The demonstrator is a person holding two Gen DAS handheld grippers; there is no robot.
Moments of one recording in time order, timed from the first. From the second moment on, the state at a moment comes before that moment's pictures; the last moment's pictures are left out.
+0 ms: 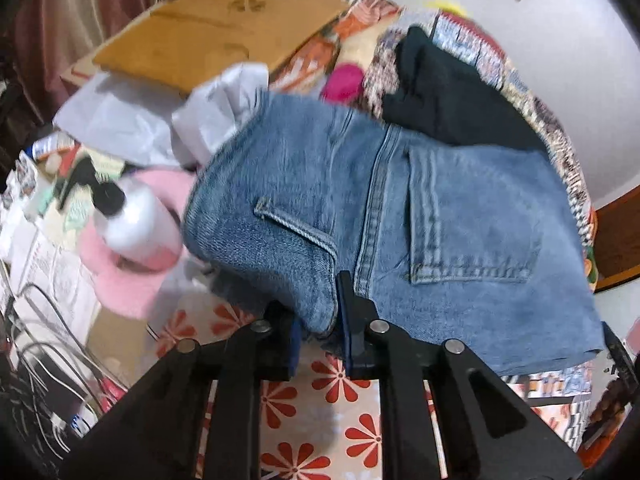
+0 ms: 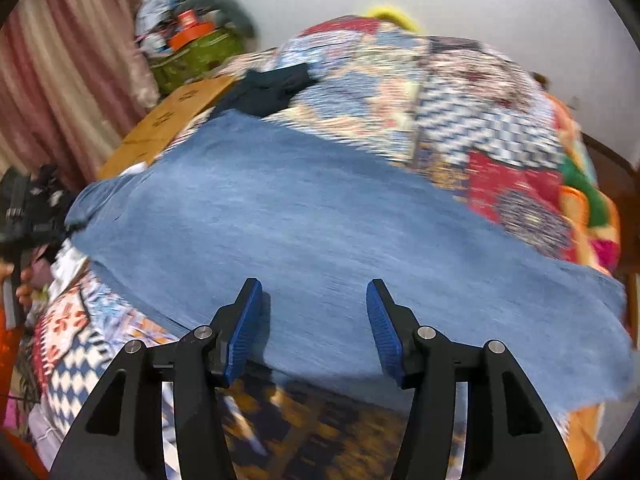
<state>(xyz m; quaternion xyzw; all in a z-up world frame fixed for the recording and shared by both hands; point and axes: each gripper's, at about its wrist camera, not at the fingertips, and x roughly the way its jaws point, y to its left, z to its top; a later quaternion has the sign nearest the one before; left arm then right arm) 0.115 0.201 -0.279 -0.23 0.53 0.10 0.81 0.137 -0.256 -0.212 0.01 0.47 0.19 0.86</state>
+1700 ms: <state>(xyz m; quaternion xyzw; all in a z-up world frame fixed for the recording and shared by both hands) 0.109 0.175 -0.288 -0.16 0.54 0.15 0.81 0.139 -0.551 -0.234 0.11 0.44 -0.15 0.88</state>
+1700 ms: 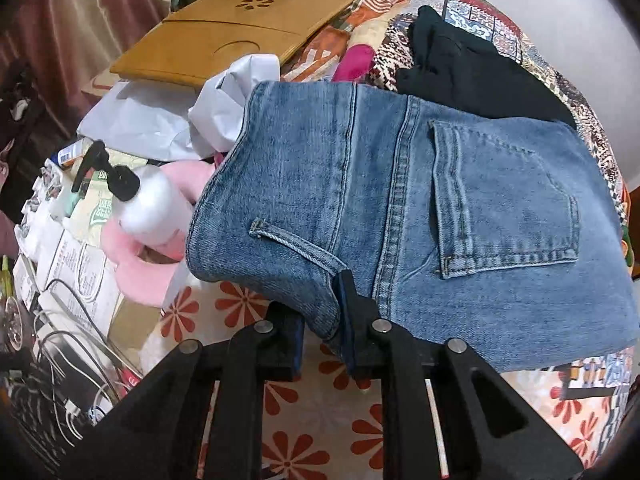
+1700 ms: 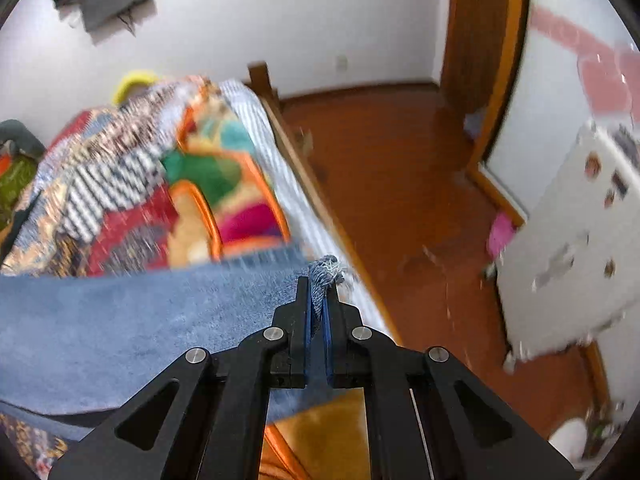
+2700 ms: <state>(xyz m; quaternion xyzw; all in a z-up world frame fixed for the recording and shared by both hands) 0.240 0.027 -0.225 -0.05 0.50 -0.01 0.86 0.178 -0.299 -0.195 0.02 0.44 0.17 0.88</state>
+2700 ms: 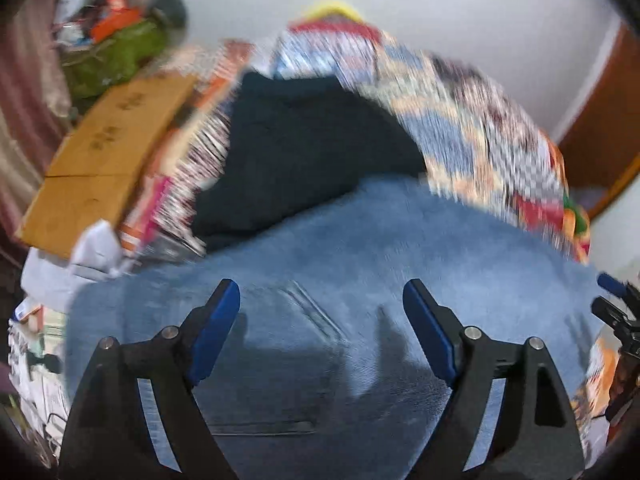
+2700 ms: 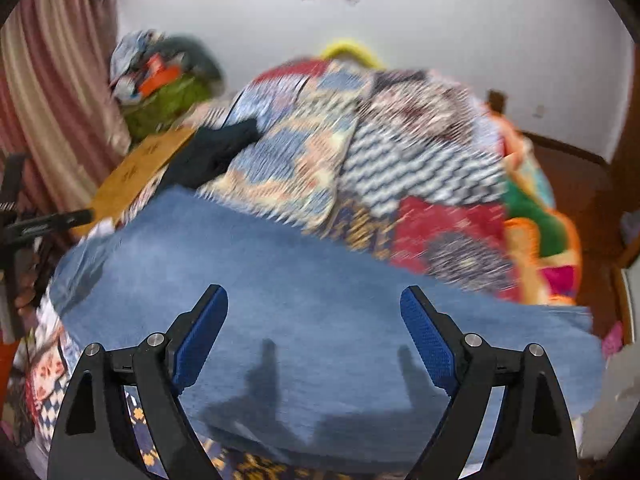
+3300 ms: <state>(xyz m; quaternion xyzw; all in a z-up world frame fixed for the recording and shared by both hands) 0.181 0.036 -0.240 -0.01 0.52 -0.03 0.85 0.120 -0.379 -0.245 0.15 0.51 0.08 0.85</state>
